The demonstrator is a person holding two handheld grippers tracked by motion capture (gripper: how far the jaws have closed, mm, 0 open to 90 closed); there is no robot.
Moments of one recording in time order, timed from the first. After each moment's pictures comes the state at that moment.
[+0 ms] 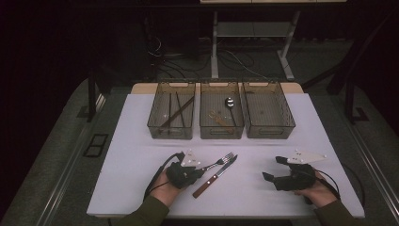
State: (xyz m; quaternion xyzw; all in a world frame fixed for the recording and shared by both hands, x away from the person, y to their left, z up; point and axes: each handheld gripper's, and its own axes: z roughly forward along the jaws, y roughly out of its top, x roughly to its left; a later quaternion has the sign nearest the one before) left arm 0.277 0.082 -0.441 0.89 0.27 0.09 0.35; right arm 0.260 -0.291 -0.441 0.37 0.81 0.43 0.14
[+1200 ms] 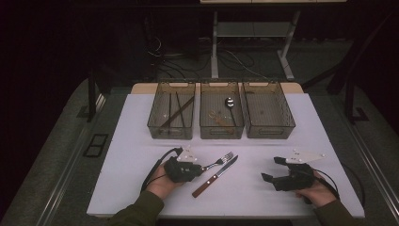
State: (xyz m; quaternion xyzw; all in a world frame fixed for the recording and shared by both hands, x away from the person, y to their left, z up) left arm 0.298 0.092 -0.447 0.90 0.22 0.07 0.36; right arm 0.263 -0.290 -0.443 0.36 0.82 0.43 0.13
